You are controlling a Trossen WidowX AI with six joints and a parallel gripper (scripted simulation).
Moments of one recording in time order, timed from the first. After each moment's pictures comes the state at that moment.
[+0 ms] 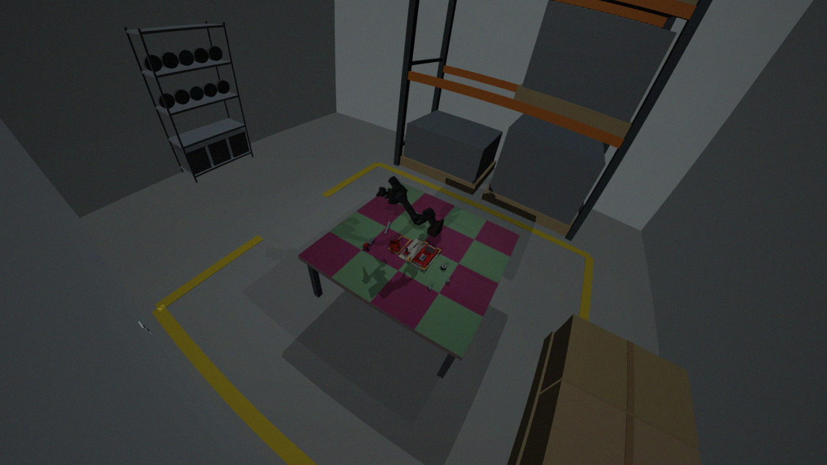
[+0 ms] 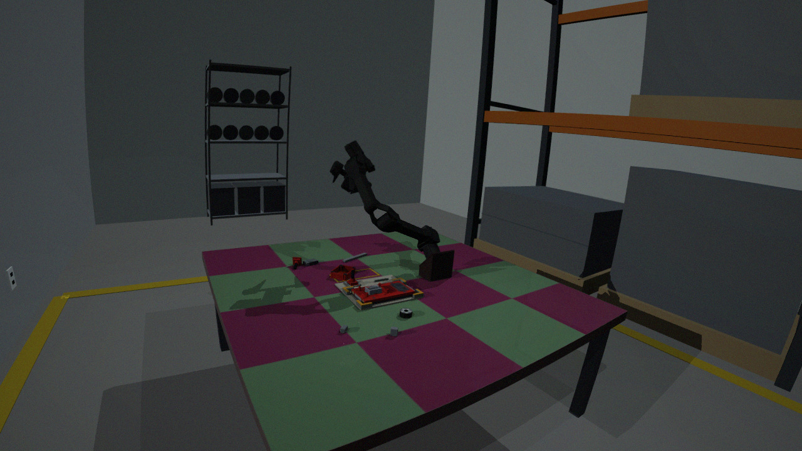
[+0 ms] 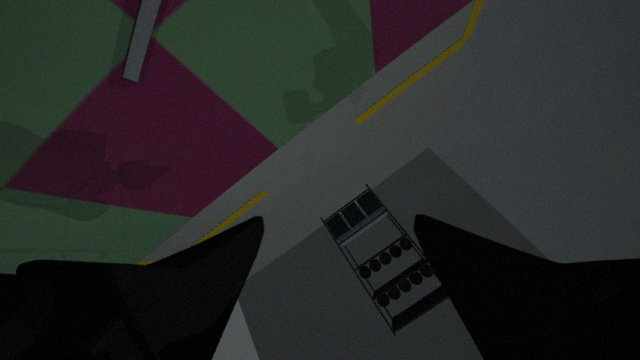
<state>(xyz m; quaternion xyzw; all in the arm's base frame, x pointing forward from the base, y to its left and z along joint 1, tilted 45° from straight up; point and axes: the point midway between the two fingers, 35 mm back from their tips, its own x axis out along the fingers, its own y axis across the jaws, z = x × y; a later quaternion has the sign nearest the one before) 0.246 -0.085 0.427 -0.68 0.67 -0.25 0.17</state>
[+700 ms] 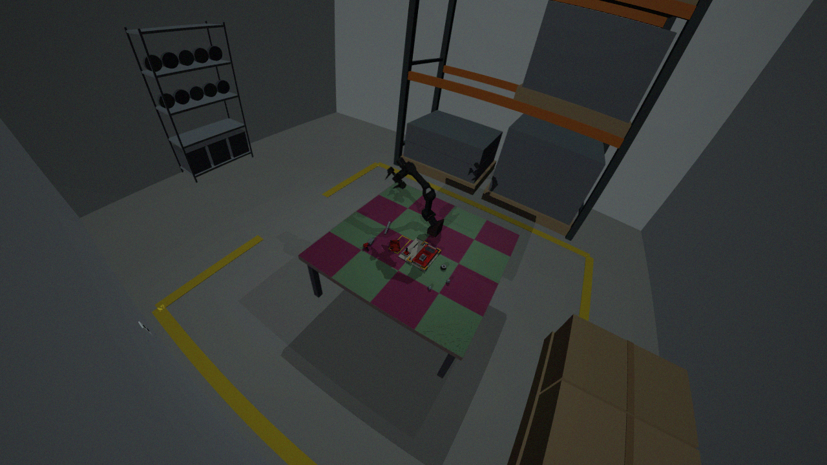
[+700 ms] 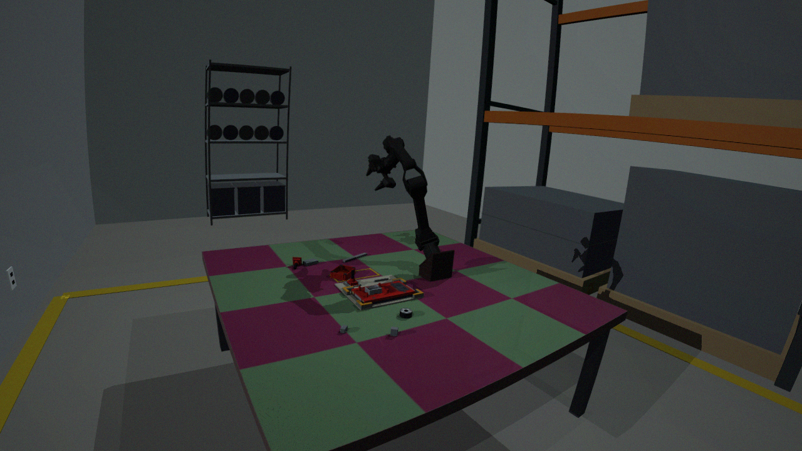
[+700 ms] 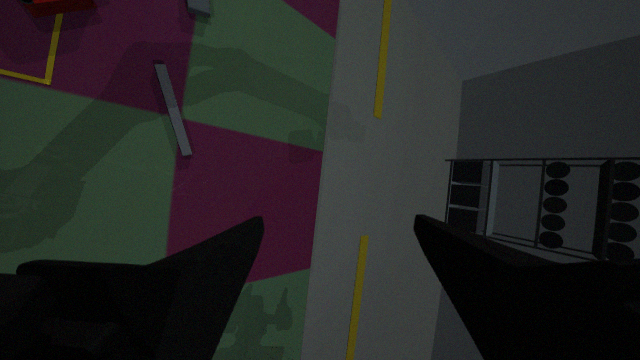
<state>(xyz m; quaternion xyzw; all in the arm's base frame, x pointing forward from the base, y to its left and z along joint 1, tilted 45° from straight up) 0.074 -0.078 0.473 -0.55 0.51 -0.40 0.53</state>
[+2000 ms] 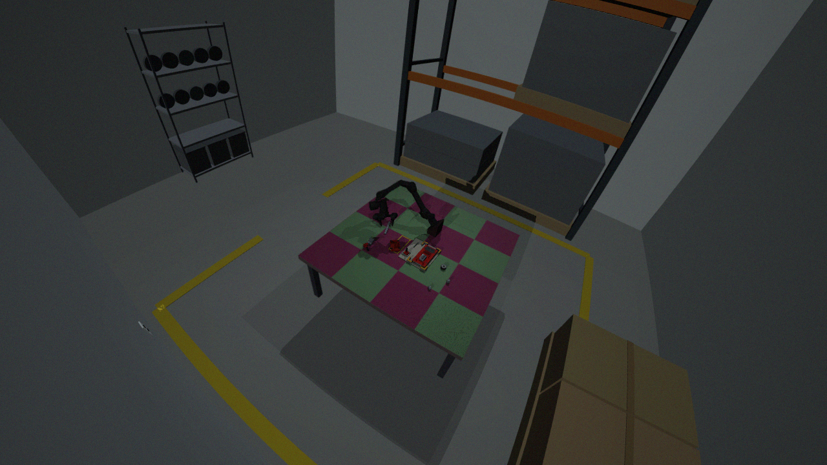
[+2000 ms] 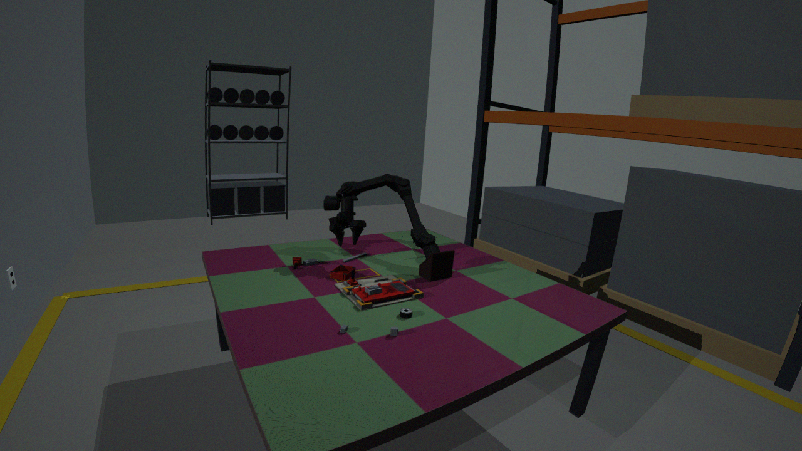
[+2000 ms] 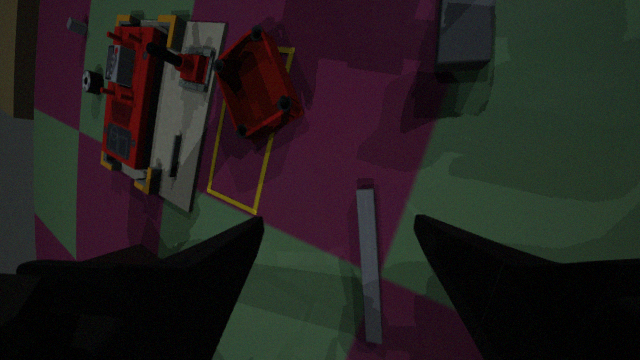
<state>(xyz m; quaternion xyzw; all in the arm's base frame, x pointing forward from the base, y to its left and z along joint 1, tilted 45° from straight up) 0.226 -0.222 0.243 -0.21 0.67 -0.10 0.71</state>
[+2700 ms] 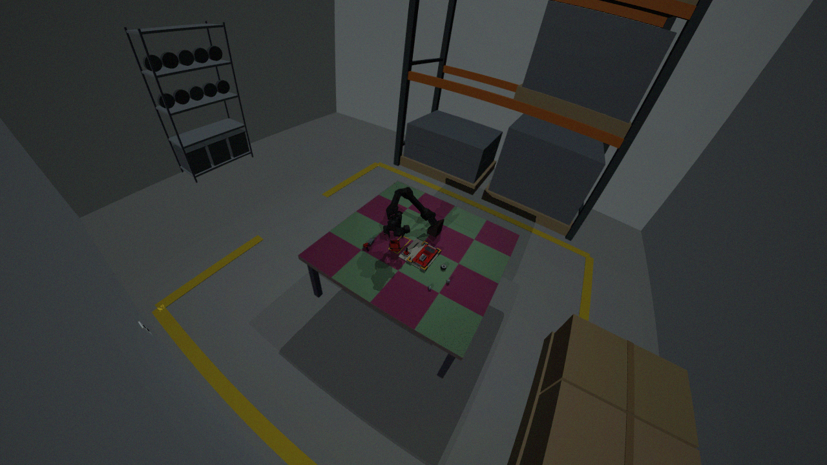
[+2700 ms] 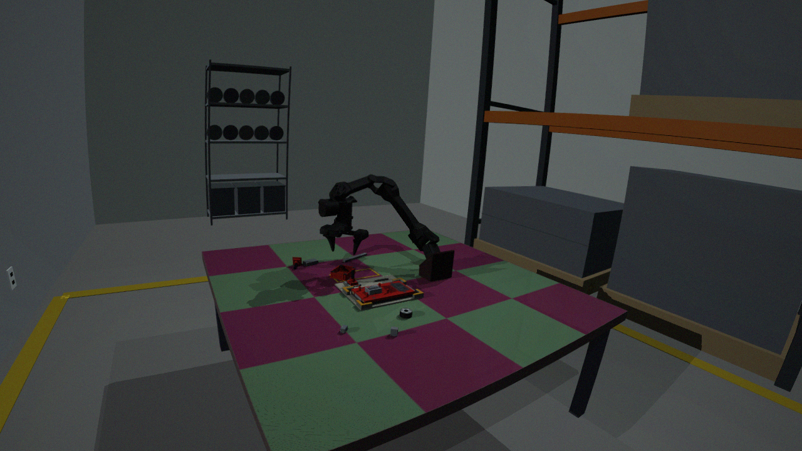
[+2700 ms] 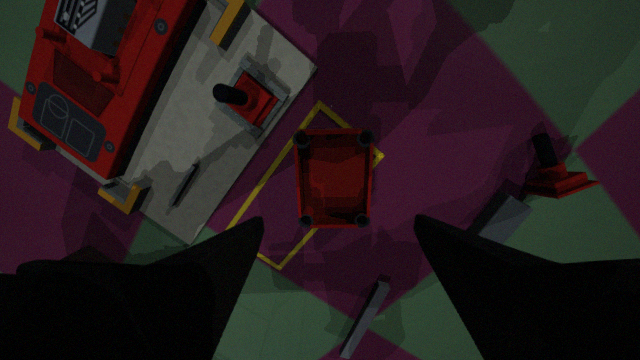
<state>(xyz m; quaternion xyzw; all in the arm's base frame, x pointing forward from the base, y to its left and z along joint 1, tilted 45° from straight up) 0.330 -0.120 0.152 -0.42 0.74 -0.07 0.53</state>
